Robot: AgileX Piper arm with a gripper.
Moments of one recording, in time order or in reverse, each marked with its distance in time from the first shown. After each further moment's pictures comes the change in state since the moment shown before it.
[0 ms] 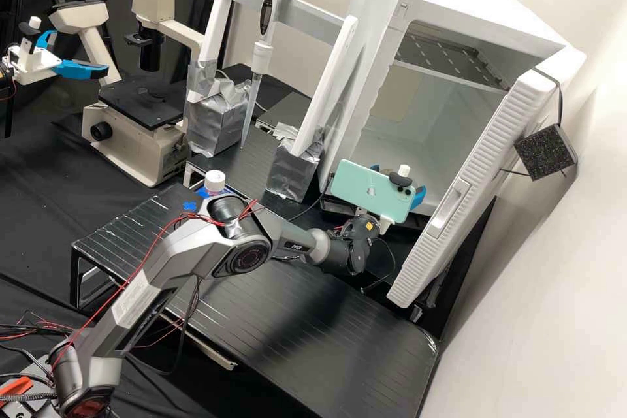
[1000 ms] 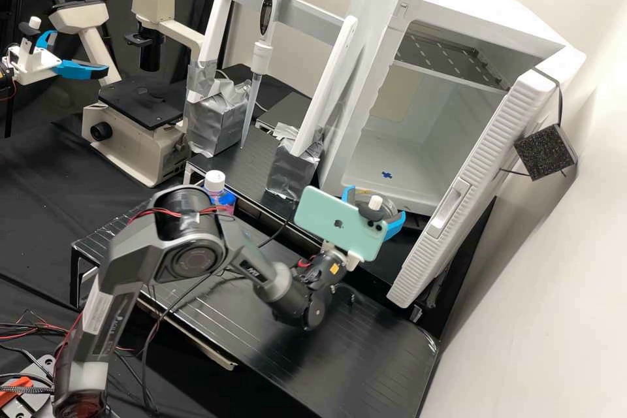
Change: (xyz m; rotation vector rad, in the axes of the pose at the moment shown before) arm -0.138 -0.009 -0.007 0.028 0.062 0.077
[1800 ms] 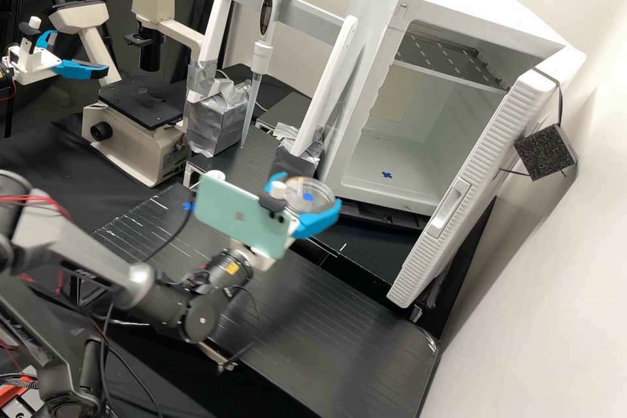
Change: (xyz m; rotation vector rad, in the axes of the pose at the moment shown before) arm -0.128 -0.026 -0.125 -0.071 0.090 0.031
